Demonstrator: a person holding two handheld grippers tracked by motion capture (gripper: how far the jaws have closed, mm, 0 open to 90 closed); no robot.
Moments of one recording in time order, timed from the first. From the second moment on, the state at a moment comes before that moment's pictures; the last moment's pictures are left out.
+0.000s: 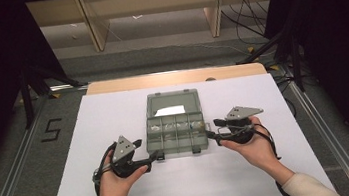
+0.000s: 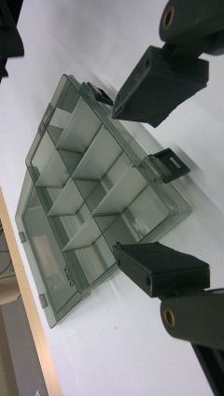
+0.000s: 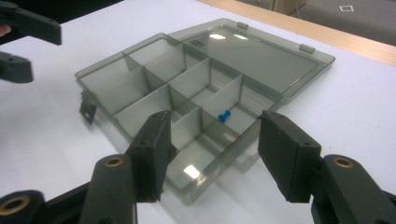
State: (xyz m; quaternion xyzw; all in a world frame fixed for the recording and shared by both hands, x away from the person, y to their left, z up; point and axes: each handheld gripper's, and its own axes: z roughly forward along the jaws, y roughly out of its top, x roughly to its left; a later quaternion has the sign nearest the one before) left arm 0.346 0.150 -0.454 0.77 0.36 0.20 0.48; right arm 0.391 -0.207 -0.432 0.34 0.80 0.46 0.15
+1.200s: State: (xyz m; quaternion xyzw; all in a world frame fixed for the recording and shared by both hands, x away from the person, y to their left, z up) left arm 0.355 0.153 -0.458 0.75 0.39 0.19 0.49; right arm 0.380 -0.233 -0.442 0.35 0.79 0.48 0.15
